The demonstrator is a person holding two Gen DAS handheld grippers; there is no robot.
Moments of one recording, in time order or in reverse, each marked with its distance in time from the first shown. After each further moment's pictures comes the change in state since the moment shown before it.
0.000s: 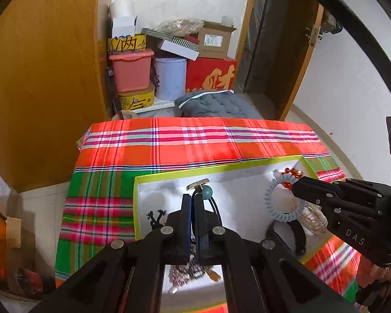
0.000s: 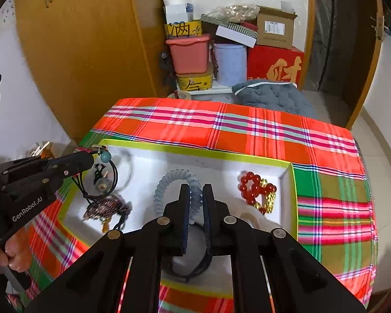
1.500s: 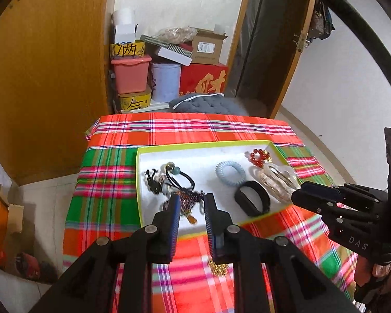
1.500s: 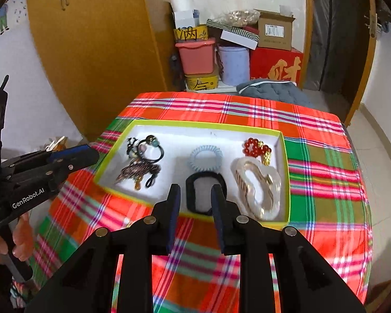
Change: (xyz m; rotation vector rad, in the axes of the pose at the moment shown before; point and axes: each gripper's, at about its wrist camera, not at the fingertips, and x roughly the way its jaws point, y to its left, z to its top) left arm -0.089 -0.019 -0.047 -0.007 -0.037 -0.033; right arm -0.082 0.018 -0.055 -0.004 -0.032 0.040
